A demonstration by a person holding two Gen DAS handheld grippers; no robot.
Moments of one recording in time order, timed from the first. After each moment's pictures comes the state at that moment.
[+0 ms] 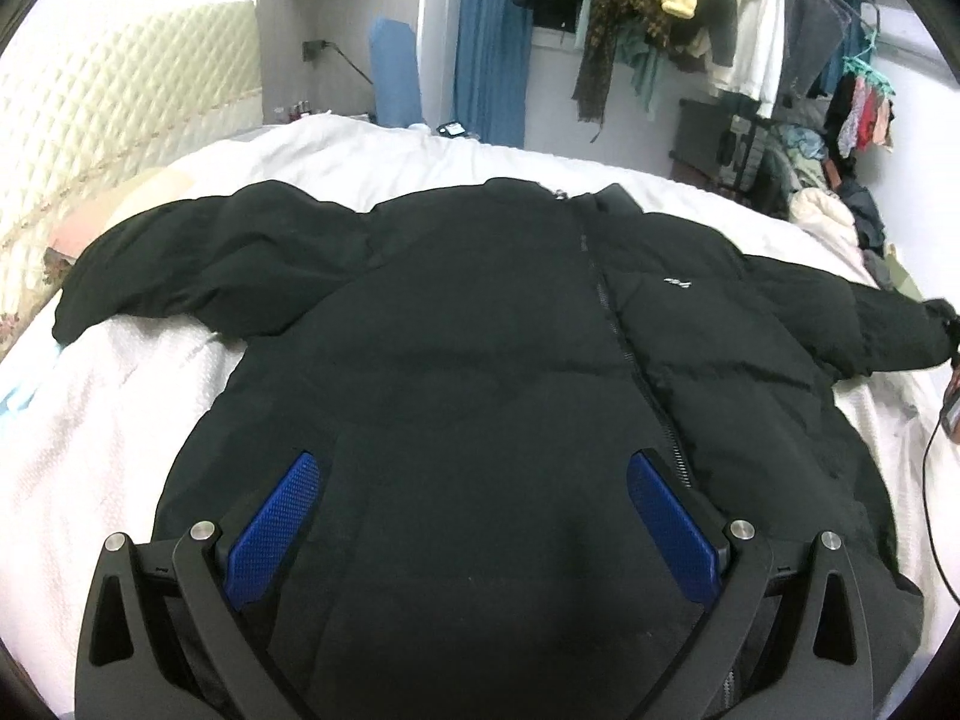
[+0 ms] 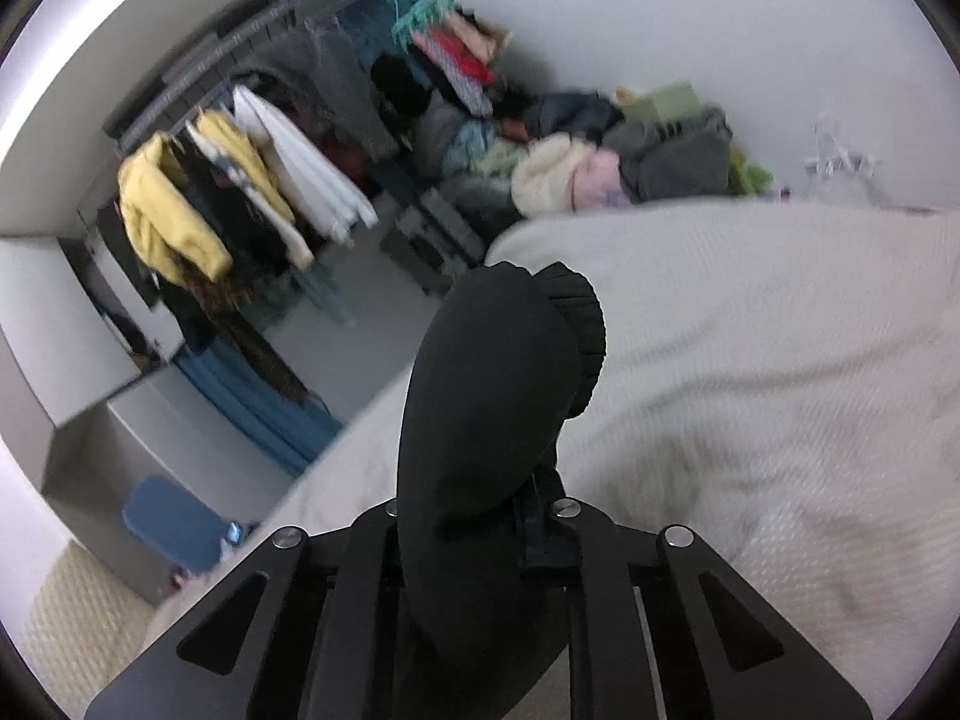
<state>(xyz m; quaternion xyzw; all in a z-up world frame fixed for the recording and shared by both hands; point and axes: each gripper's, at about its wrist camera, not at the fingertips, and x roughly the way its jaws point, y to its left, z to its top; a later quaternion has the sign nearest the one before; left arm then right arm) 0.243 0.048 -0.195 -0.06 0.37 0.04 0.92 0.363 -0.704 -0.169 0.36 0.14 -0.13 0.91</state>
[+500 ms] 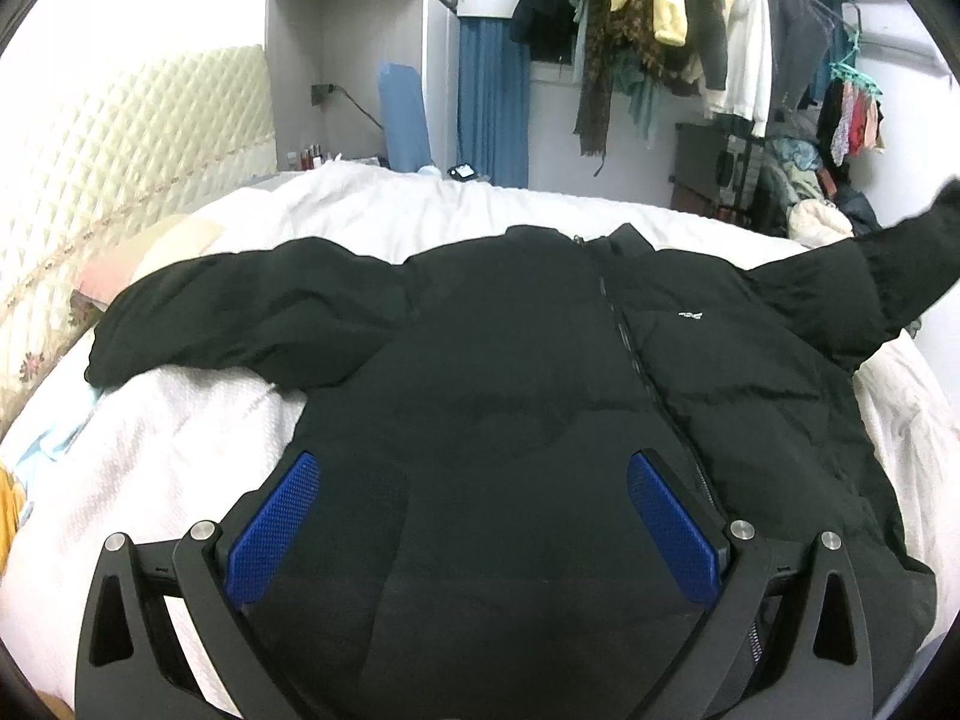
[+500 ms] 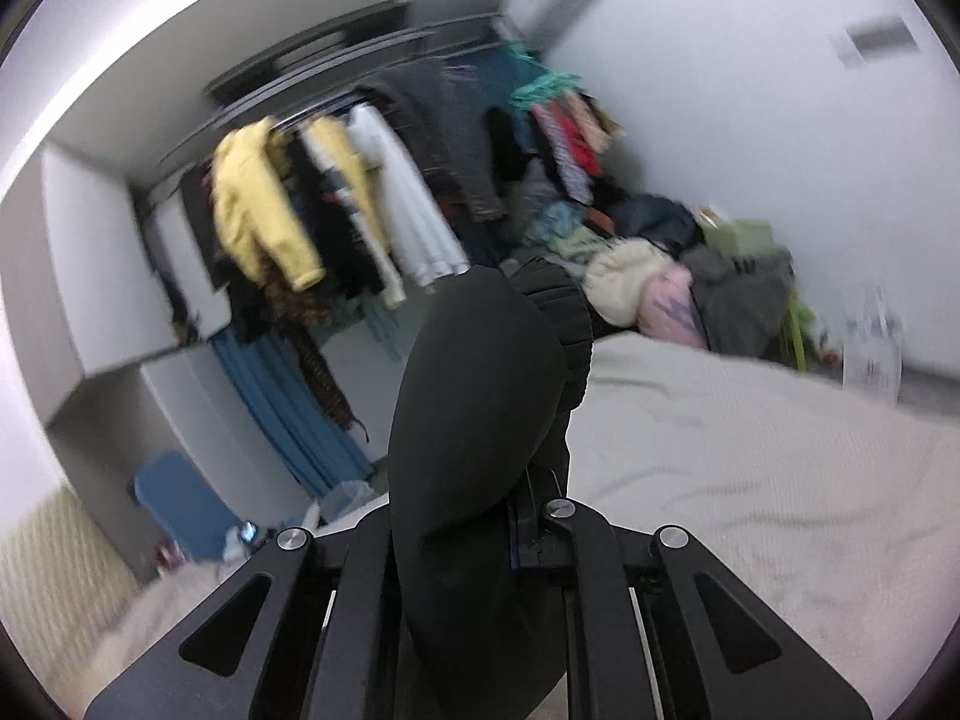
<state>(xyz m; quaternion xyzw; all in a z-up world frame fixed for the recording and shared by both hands) 0.222 0.080 -0.166 -0.03 0.33 0.05 0.94 0.365 -0.578 0.011 0.22 0.11 -0.12 0.96</state>
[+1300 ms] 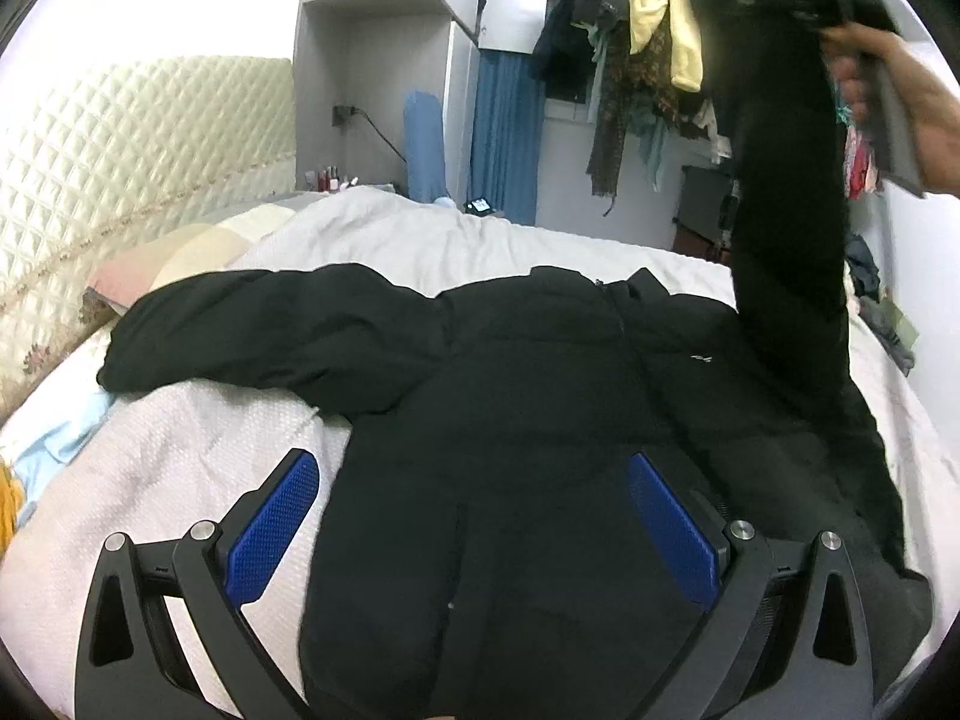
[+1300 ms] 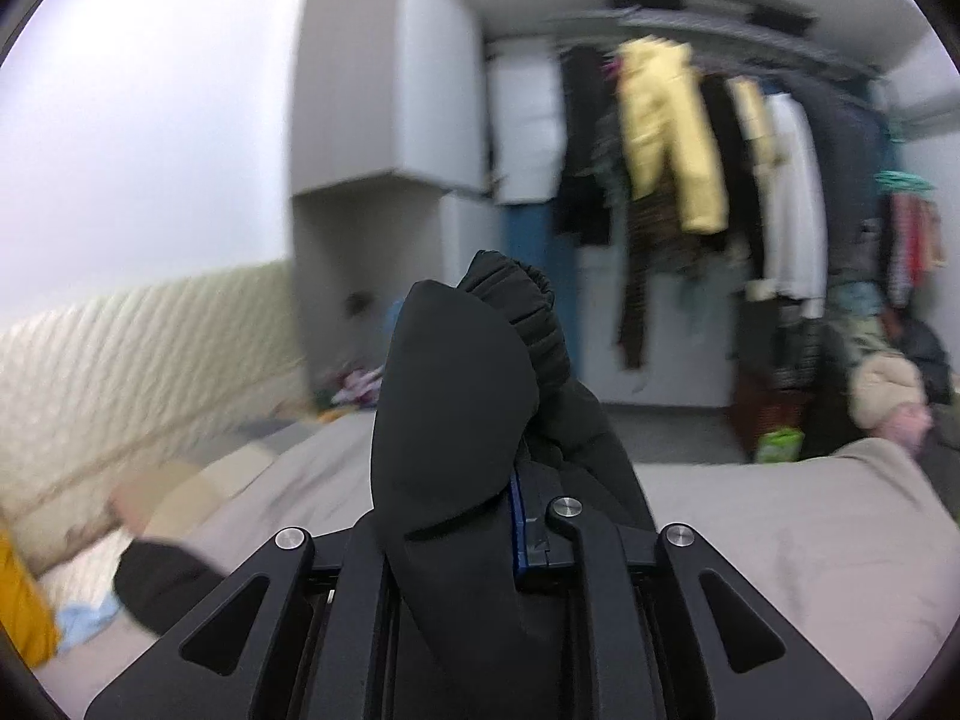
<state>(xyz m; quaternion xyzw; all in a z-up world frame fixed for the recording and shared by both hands) 0.201 0.131 -0.153 -0.06 0.29 0.06 0.95 0.417 -0.102 0.068 0.00 0.15 0.18 0.97</state>
